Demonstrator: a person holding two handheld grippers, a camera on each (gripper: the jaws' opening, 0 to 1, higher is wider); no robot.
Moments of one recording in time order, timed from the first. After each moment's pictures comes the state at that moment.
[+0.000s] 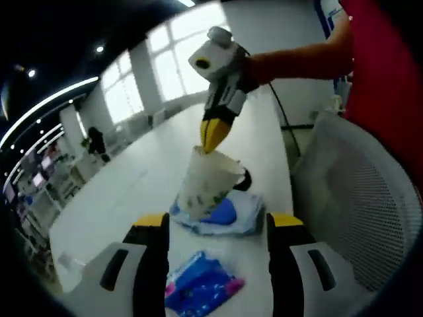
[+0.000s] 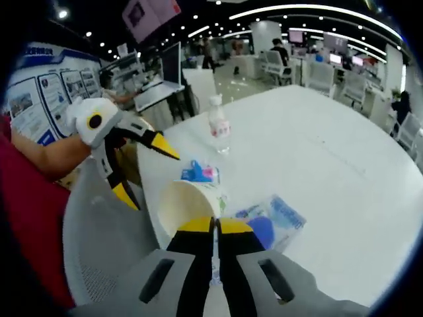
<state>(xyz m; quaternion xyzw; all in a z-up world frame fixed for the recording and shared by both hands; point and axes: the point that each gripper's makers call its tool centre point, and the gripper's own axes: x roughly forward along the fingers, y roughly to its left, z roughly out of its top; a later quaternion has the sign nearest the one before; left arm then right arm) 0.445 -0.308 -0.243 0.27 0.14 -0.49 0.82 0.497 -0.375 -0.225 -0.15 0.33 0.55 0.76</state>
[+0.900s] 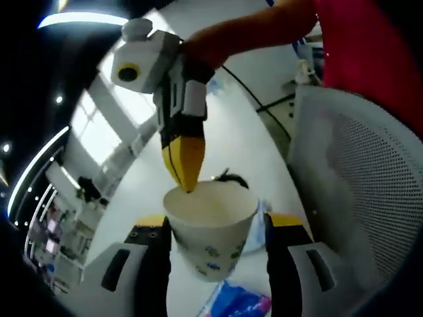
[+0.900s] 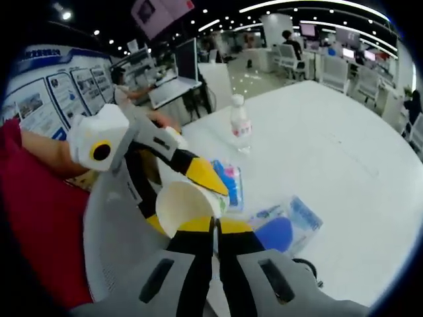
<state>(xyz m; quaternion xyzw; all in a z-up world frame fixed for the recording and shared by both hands) 0.448 -0.356 -0.233 0.36 0.06 -0.54 0.76 0.470 -0.358 -0.211 -0.15 0.35 0.58 0.72</state>
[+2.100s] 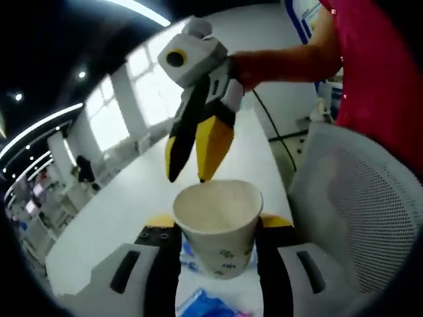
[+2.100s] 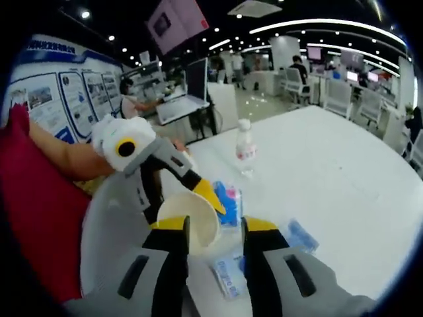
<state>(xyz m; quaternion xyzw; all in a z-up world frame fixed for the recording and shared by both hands) 0.452 -0.349 -0.225 0.22 0.06 -0.54 0.81 0.469 -0.351 -0.190 -0.13 0.26 0.61 0.73</state>
